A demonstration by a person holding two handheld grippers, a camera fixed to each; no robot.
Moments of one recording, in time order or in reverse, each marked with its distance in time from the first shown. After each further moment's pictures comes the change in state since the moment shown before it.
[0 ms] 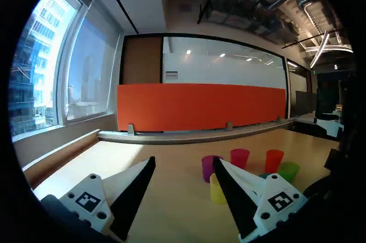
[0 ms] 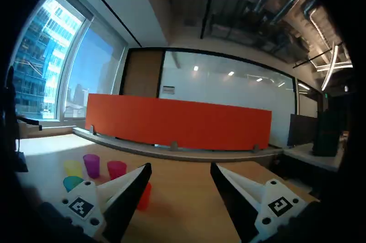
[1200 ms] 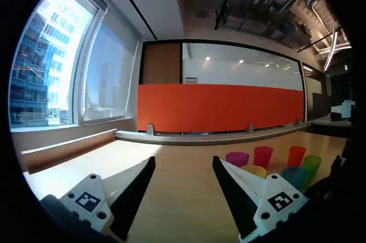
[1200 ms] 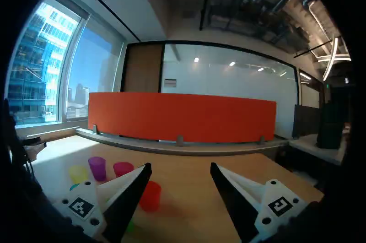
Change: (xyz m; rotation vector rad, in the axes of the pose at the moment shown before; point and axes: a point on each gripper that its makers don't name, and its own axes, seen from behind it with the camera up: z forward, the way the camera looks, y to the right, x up) left arm -0.043 -0.039 0.011 0.144 0.059 -0.012; right arm 0.001 -0.020 0.011 0.024 -0.066 0.043
